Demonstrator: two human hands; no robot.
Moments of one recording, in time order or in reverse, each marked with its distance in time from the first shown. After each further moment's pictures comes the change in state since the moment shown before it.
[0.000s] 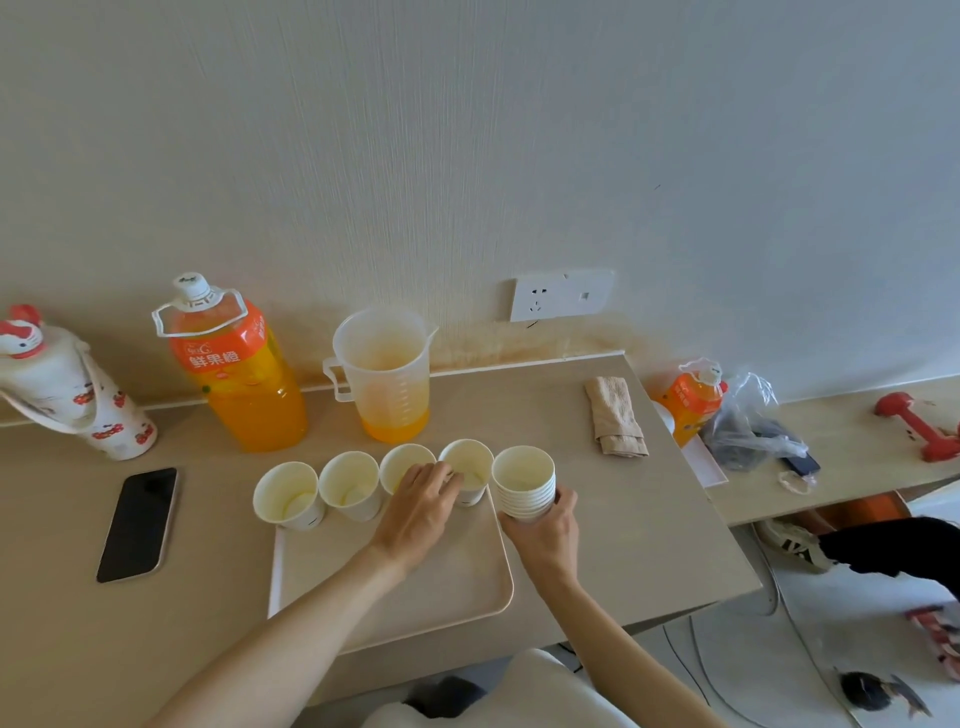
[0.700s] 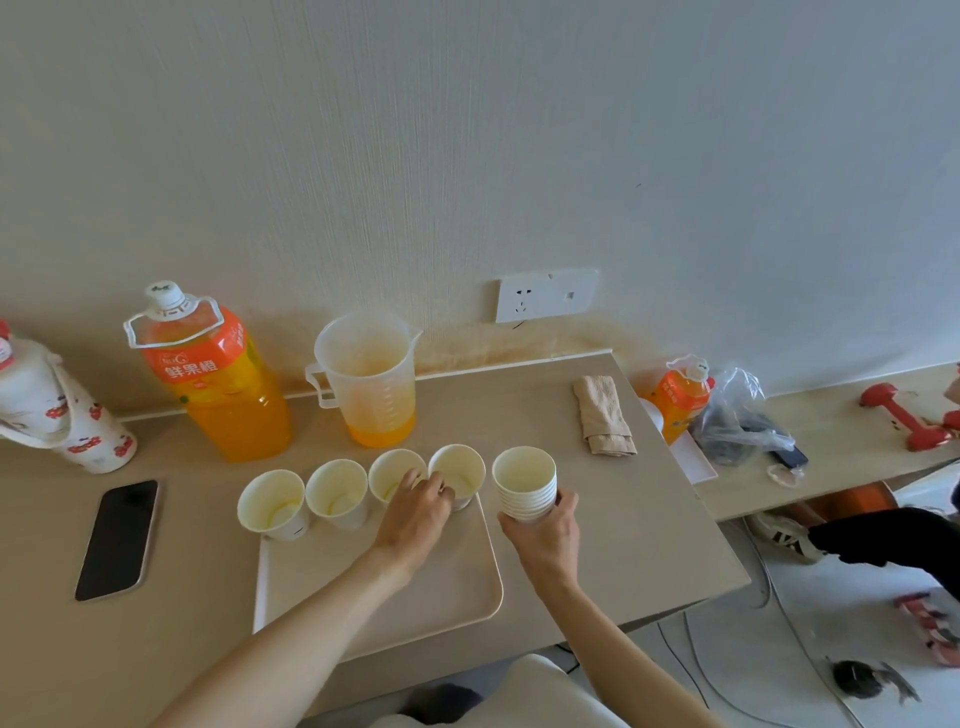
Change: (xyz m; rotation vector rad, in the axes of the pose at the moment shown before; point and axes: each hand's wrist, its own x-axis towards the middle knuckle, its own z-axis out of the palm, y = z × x) left_hand 0.017 0.024 -0.018 0.187 -0.309 -0.015; right_hand 0.004 0.001 -0.012 0.044 0.029 0.027
